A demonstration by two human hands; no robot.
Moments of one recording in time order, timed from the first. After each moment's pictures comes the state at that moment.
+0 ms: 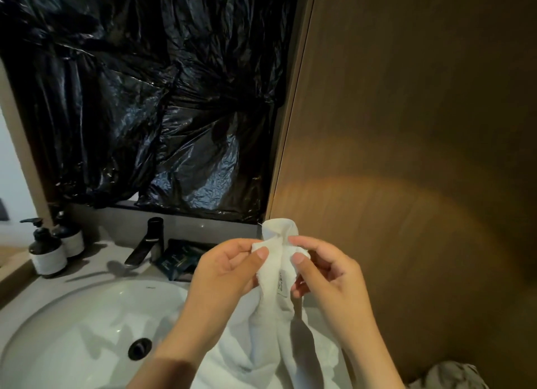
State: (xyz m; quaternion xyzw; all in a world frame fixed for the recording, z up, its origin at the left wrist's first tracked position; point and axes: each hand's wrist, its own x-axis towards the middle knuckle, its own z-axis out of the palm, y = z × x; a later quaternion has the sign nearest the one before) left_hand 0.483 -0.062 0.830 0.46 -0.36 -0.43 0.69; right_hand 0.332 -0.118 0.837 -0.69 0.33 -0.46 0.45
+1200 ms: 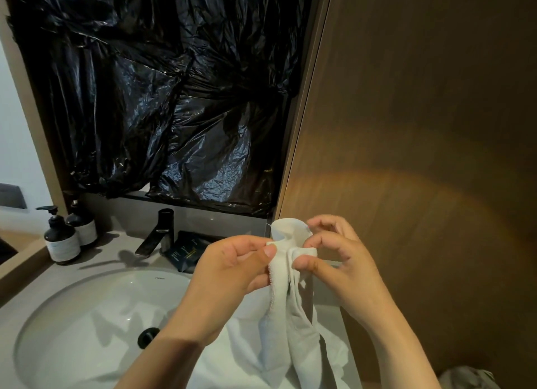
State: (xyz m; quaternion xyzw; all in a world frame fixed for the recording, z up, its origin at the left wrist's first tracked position) left_hand 0.491 -0.054 0.831 0.45 -0.40 -0.45 0.66; right_hand 0.328 -0.145 0.841 -0.80 0.32 -0.37 0.34
